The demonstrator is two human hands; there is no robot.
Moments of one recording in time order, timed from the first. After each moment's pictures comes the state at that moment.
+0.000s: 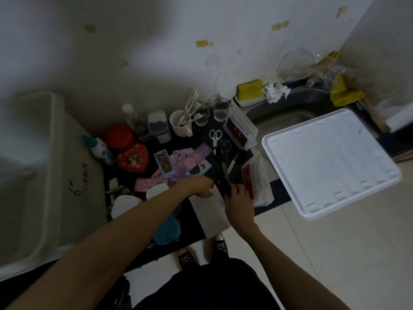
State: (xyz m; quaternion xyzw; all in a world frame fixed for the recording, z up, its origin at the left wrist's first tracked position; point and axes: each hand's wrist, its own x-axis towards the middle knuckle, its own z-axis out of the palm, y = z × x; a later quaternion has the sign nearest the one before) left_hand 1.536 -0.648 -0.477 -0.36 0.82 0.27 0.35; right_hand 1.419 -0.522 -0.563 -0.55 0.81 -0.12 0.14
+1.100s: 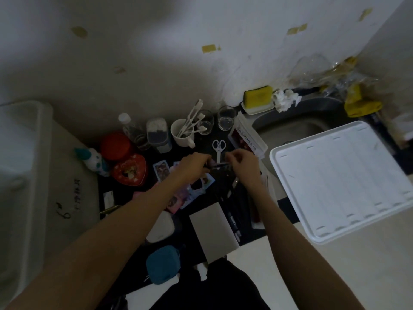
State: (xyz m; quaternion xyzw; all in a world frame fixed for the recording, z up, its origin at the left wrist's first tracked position) left_hand 1.544 -0.751 -0.483 -0.47 0.83 0.30 0.07; right_hand 1.369 -0.678 -0.483 -0.48 0.74 -0.33 0.33
